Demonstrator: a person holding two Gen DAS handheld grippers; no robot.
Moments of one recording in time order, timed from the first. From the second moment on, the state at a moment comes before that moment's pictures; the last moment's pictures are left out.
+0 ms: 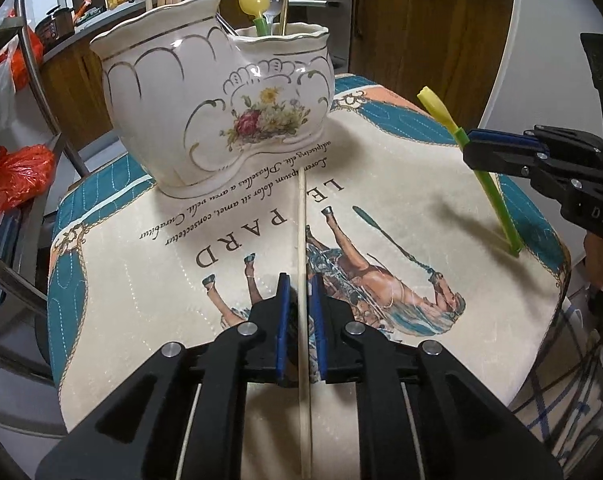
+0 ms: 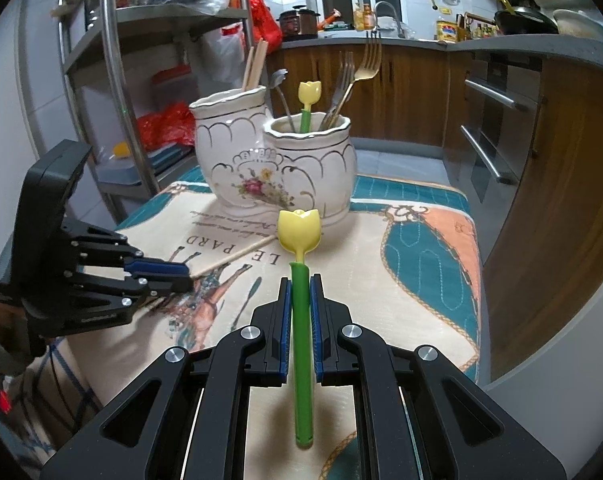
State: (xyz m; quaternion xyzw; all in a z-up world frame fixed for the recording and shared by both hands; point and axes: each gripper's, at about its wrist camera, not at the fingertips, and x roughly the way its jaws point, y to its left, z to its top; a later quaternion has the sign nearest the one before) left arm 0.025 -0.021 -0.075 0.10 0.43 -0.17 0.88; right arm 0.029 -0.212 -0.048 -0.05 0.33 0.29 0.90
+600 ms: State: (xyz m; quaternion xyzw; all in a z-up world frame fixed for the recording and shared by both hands) left arm 0.000 0.018 -0.037 0.08 0.28 -0.22 0.93; right arm 0.036 -0.202 -0.028 -0.01 0.28 0.29 0.92
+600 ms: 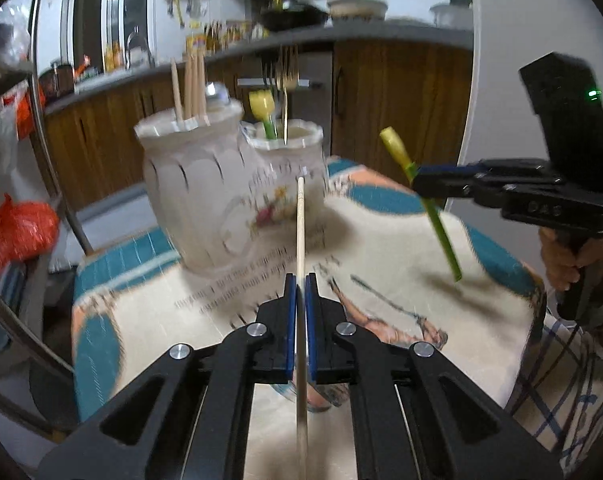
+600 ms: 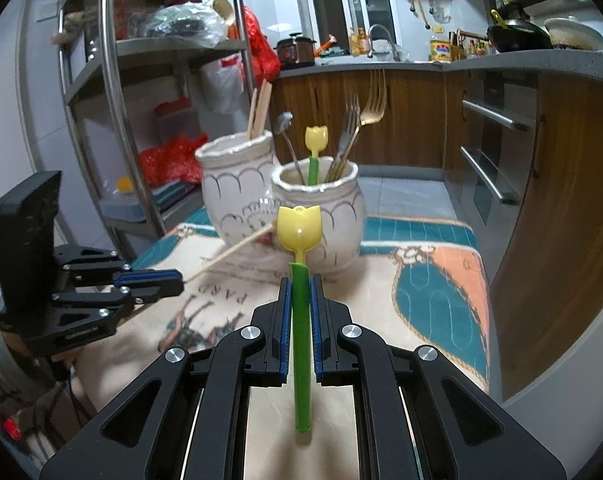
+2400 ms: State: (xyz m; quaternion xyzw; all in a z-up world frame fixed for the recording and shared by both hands) left arm 0.116 0.072 0.015 -0.13 0.11 -0.12 0.98; right arm 0.147 -0.173 -0.002 0.08 0.19 0.24 0.95
